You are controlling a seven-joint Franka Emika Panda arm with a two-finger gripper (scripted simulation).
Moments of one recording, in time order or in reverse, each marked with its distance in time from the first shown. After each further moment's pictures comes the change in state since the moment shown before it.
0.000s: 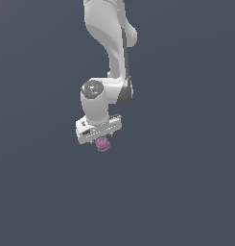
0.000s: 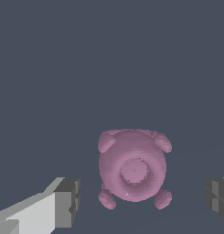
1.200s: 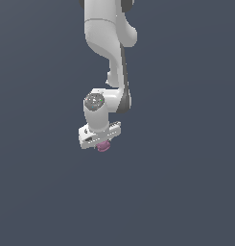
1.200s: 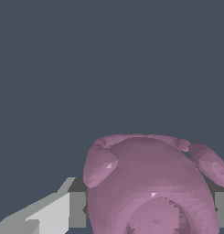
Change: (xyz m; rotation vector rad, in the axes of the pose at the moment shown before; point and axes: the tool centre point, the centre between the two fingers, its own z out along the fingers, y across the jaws) arm -0.001 0.001 0.050 0.000 0.000 -0.005
